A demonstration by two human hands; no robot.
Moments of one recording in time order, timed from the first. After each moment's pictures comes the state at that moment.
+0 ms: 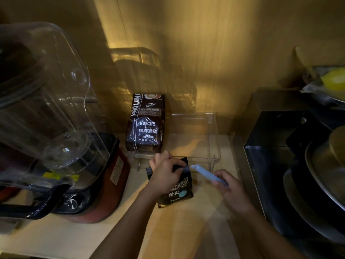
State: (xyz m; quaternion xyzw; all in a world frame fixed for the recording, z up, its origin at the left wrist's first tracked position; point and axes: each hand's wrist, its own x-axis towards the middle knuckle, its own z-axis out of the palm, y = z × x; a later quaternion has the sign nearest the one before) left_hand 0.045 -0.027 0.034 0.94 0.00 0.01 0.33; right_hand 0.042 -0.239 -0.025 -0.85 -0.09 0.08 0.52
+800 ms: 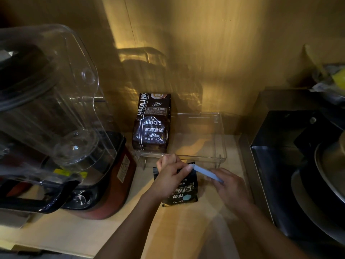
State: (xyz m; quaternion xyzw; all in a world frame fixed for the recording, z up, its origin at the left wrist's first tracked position) left_hand 0.033 -0.018 0.024 0.88 -0.03 -0.04 0.47; right_hand 0.040 -0.216 -0.004 -0.90 -0.15 -0.03 0.40
